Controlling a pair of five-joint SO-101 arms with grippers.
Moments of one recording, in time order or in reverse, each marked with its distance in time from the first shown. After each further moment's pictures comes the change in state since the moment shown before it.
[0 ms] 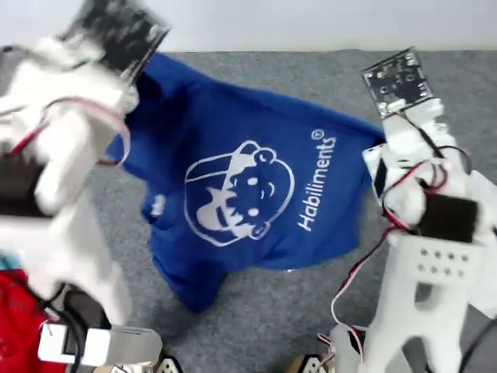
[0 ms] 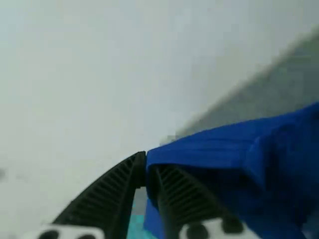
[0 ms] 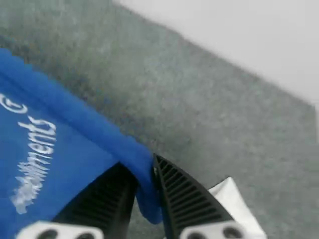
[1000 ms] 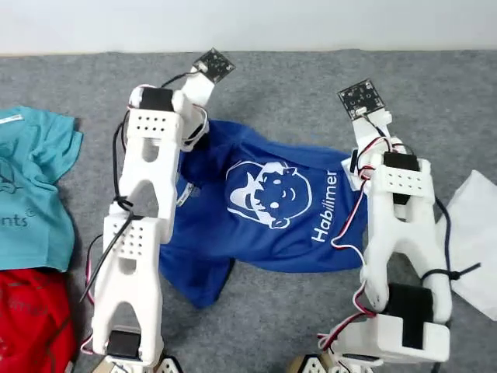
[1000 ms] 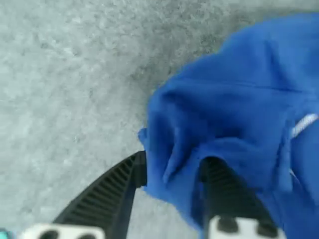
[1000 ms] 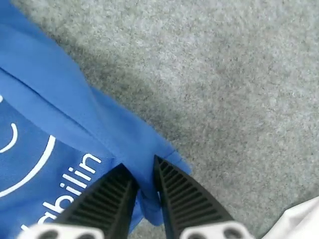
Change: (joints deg) left arm 2.5 61.4 -19.5 -4.7 2.0; right arm 0.1 31.9 11.6 -26.5 -0.1
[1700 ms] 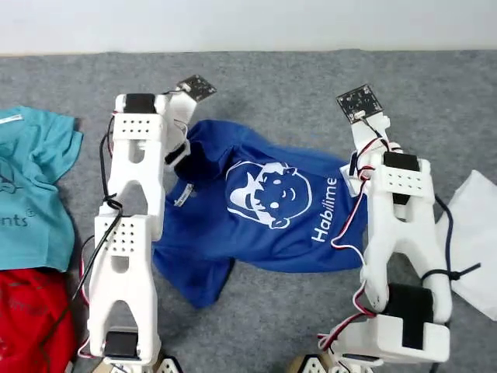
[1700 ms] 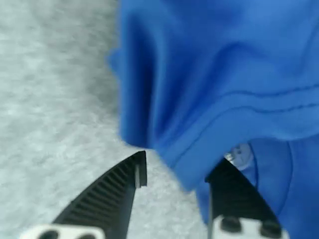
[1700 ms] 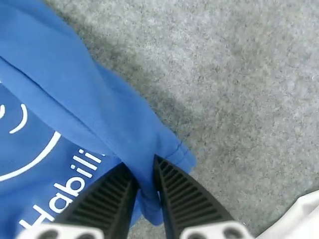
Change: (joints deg) left arm -4.3 2.2 10.0 4.7 -4.5; right arm 0.0 0.0 0.0 4.3 -0.1
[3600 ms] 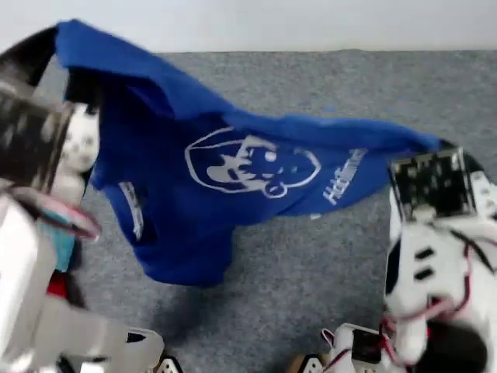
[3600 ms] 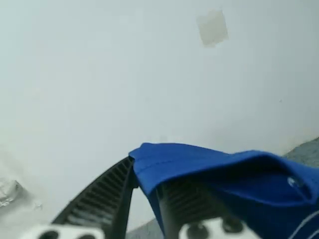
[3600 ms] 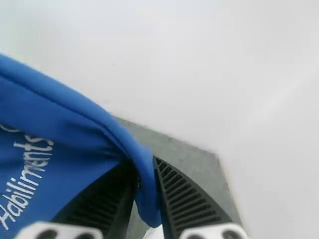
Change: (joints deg) left arm 5.2 -74.7 -10.5 0.6 13.5; right arm 5.5 -63.1 -6.1 19.4 0.2
